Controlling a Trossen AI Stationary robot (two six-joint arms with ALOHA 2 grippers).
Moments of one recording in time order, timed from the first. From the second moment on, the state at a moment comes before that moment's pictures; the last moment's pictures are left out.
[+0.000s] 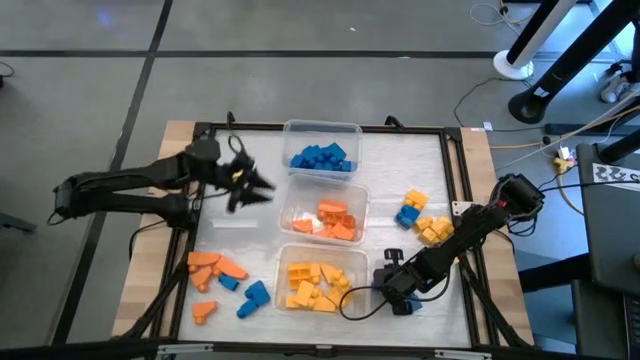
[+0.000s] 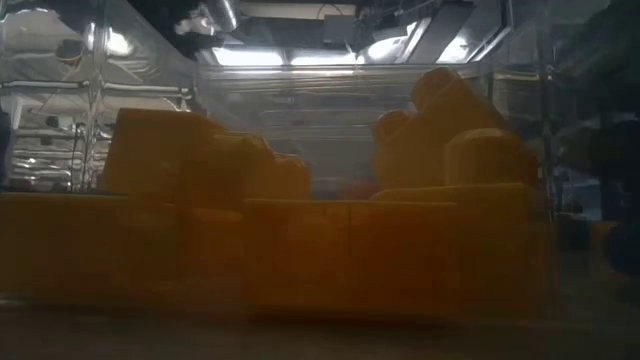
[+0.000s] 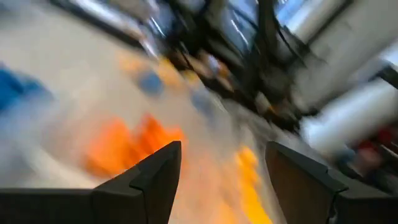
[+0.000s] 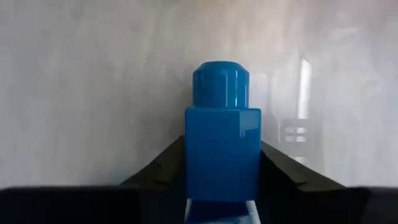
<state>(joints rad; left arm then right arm) 0.28 0.79 0.62 -0.11 0.44 -0.43 0.67 1.68 0.91 -0.46 0.06 0.60</state>
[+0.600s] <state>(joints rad) -0.25 0.69 0.62 -0.63 0.54 -0.73 0.67 1.68 1.28 -0.87 -0.05 0.49</state>
